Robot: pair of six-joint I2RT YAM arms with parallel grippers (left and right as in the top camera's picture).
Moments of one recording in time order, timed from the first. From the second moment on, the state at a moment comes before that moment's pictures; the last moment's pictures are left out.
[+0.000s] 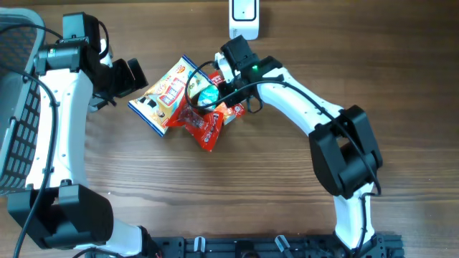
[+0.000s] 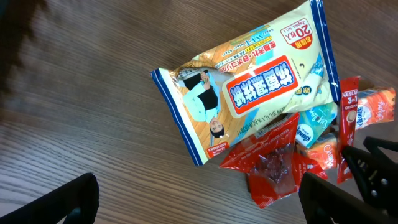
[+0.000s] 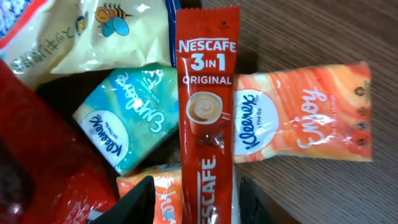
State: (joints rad) left arm 0.10 1.69 1.61 -1.23 0.08 -0.34; right arm 0.57 2.14 1.64 -0.67 -0.12 0.04
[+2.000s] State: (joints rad) left arm 0.10 1.69 1.61 -1.23 0.08 -0.34; right arm 0.27 2.15 1.64 -0.67 -0.89 0.02
